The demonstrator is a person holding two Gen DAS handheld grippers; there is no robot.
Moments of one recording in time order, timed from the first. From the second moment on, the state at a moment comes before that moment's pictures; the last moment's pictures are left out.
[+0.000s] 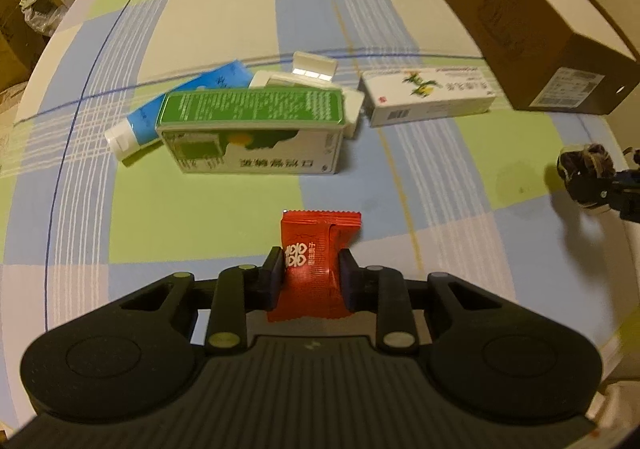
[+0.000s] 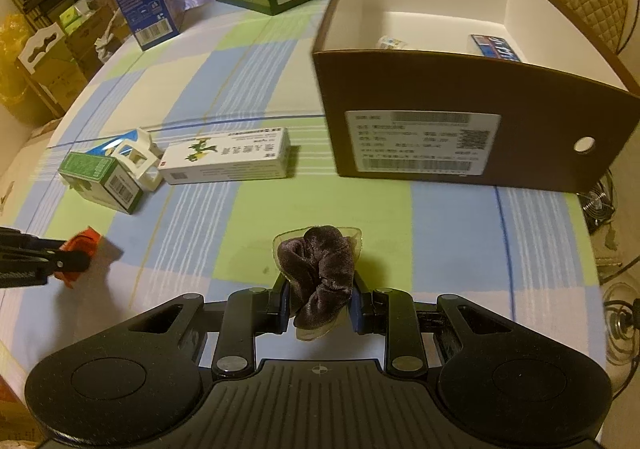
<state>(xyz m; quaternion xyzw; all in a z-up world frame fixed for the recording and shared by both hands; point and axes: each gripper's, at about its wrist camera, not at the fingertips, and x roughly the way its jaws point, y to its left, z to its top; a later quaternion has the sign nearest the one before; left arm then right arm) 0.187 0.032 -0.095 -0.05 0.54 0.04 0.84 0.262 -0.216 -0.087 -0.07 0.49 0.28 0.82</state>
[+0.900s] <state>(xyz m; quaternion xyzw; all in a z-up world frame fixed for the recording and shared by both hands) 0.260 -0.068 0.001 -0.03 0.43 -0.06 0.90 0.304 -0.262 -0.019 -0.02 0.44 0.31 0.84</state>
